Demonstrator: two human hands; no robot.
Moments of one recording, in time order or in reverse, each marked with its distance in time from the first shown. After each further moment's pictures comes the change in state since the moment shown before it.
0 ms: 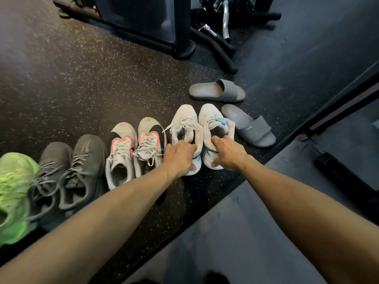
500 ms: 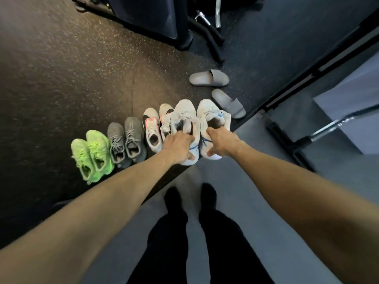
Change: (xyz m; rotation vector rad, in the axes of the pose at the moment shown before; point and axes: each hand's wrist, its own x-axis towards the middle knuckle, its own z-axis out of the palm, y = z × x) left_hand -0.249 0.066 -0.293 -0.032 -0.273 0.031; right_hand -0.272 -0.120 -0.277 0.060 -0.282 0.026
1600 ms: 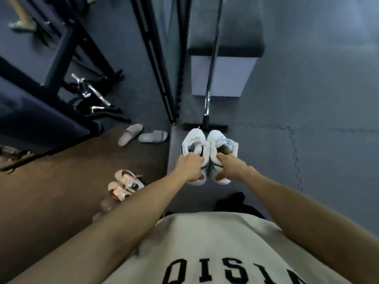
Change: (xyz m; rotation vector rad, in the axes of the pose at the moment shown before) left_hand -0.243 0.285 -0.066 0.610 -0.107 0.681; right_hand -0.421 0.050 0.063 0.760 0.268 0.603
